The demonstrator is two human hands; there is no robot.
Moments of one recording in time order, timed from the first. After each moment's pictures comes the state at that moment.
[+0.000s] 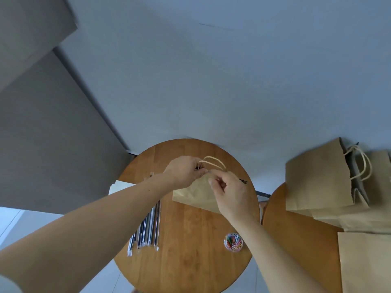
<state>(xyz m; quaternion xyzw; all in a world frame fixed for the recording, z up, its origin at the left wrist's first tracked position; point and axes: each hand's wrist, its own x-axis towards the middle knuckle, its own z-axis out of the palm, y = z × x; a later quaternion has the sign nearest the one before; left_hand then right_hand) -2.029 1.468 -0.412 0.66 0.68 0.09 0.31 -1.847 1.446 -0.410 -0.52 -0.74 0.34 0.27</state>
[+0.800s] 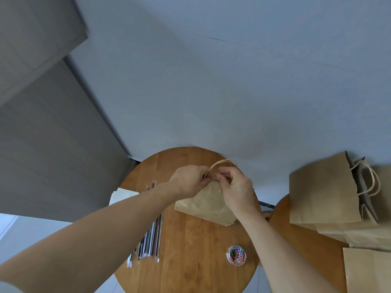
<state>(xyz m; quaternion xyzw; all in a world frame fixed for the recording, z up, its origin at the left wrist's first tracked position) -2.030 1.473 -0.410 0.68 0.67 0.07 0.30 -1.863 1.490 -0.422 -0.57 -0.68 0.37 0.28</state>
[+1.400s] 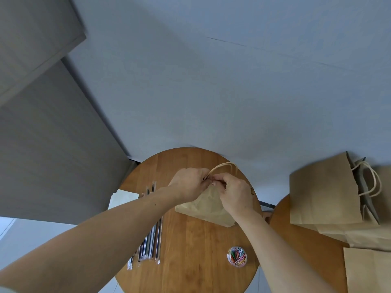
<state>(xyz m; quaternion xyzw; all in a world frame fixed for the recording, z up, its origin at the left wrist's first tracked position) -2.029 1.470 -0.415 0.69 0.66 0.08 0.28 -1.864 1.490 -0.434 -0.53 -0.79 0.25 0.21</state>
